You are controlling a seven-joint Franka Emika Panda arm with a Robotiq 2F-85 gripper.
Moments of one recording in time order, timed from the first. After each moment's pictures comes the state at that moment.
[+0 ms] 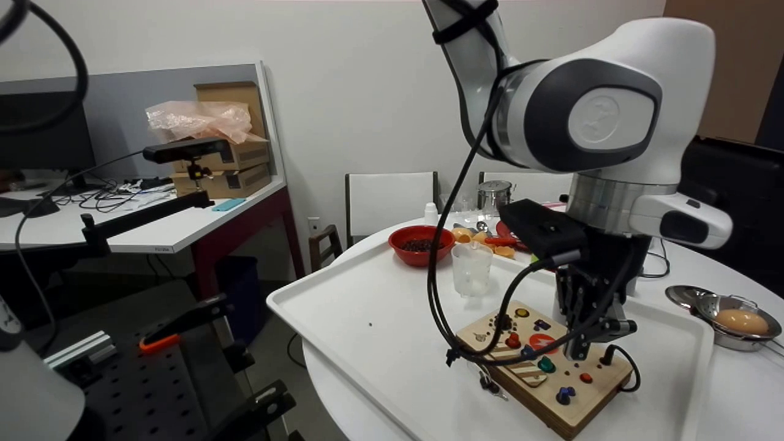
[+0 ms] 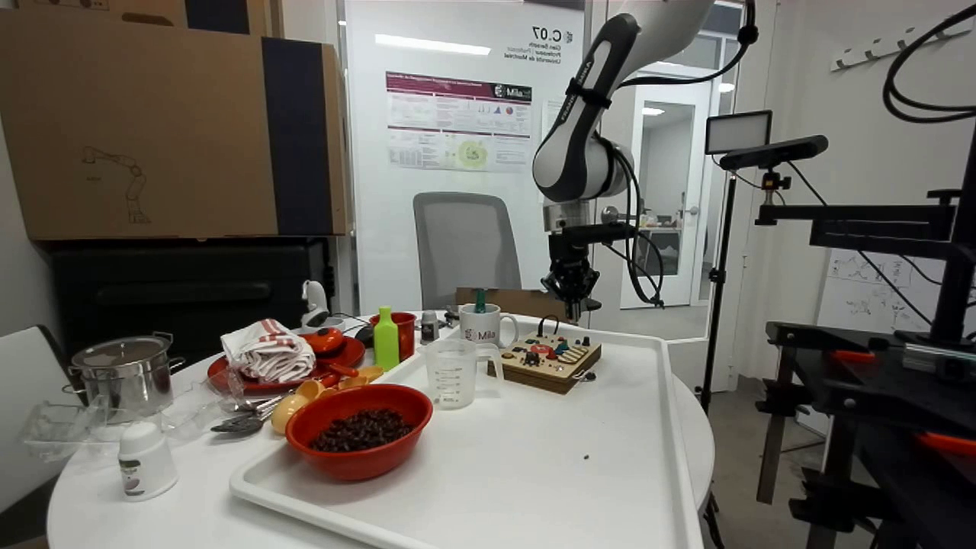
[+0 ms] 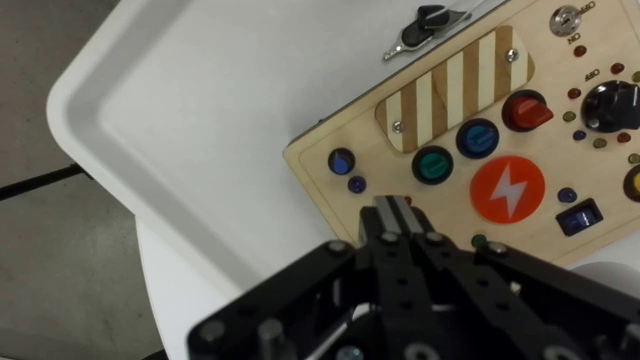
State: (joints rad) arm -0.27 0.71 -0.19 -1.94 0.13 2.54 0.18
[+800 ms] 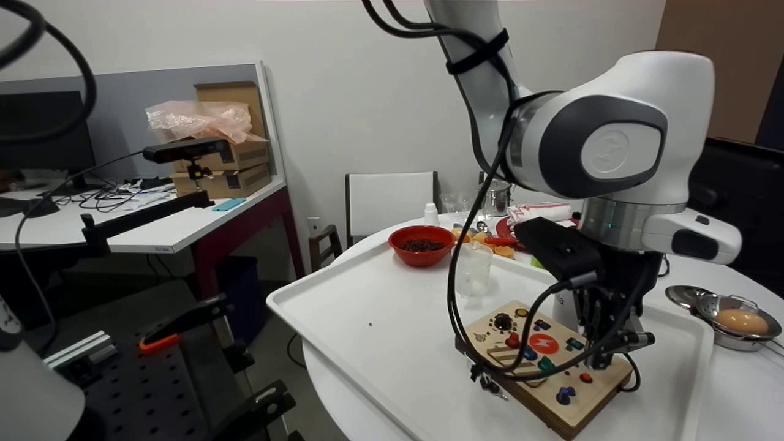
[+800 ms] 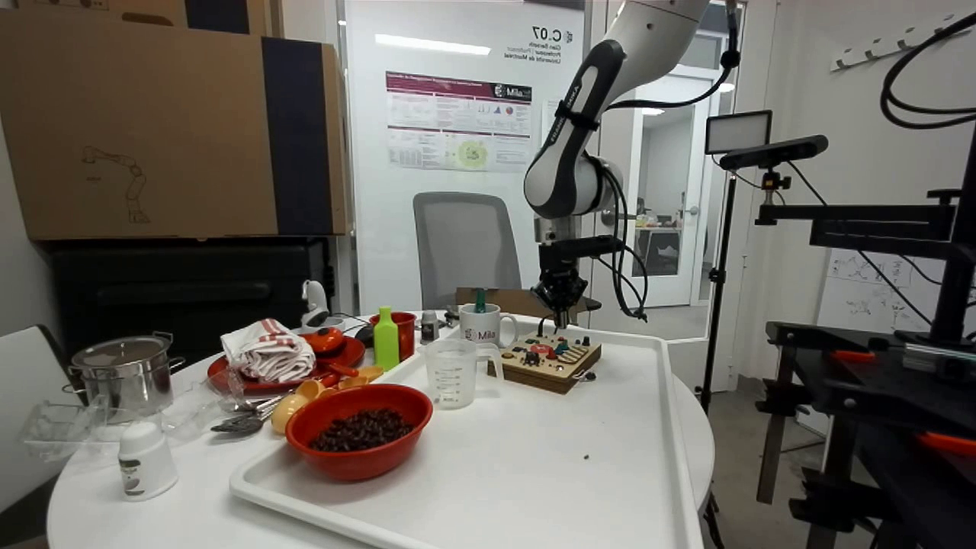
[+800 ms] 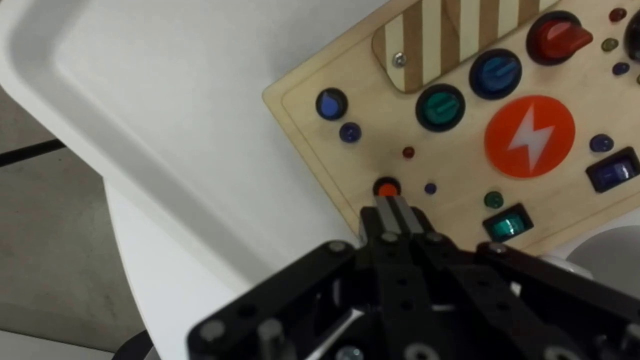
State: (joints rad) arm -0.27 0.81 -0.20 -1.84 0.13 2.59 0.20
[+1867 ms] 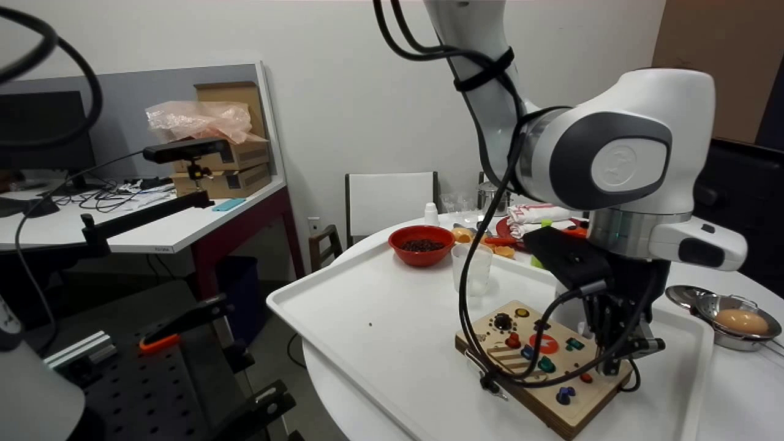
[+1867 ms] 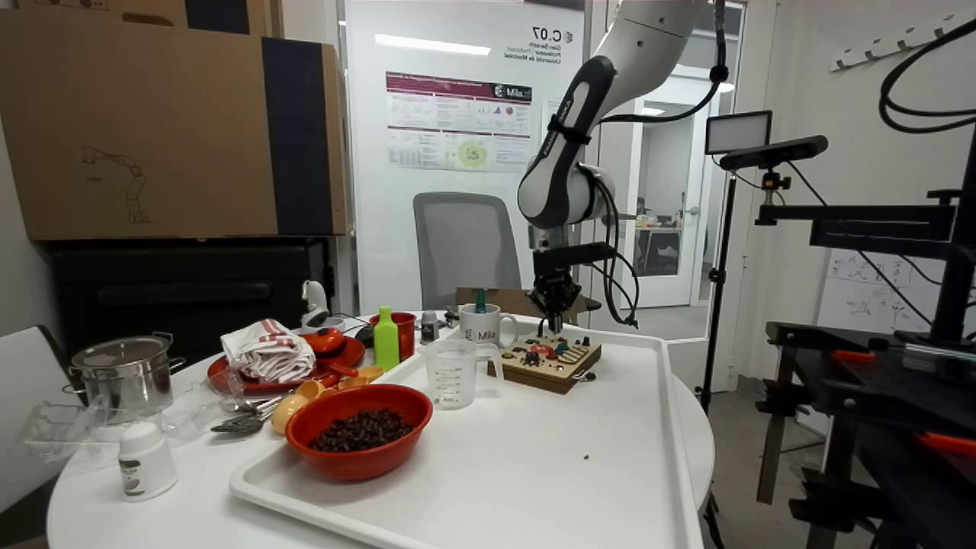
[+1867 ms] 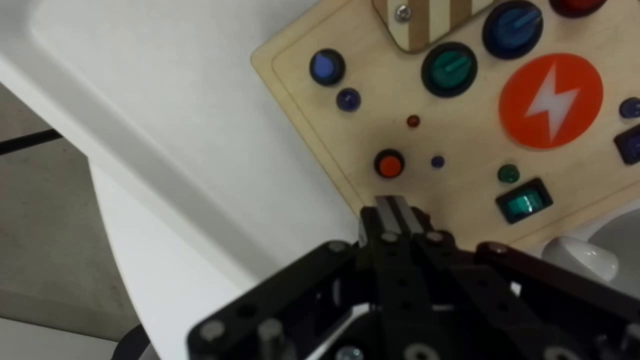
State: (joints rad) arm -0.25 0.87 -0.22 -1.76 0.13 2.59 0.22
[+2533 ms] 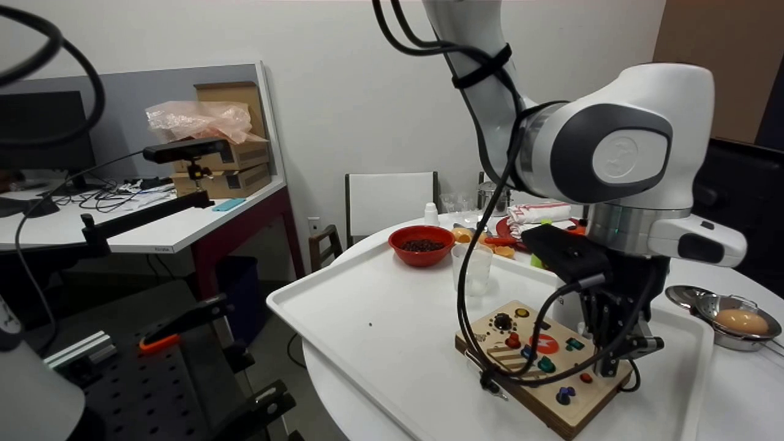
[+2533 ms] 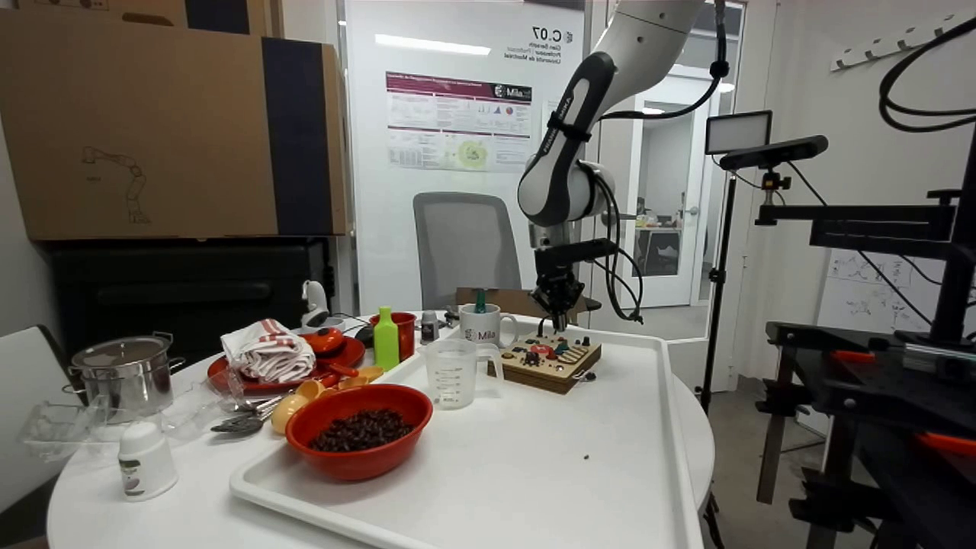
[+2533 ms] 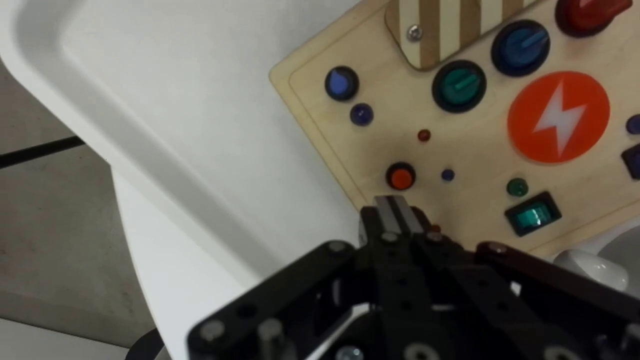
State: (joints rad) arm -0.23 0.86 -0.25 -1.77 0.12 2.55 0.23
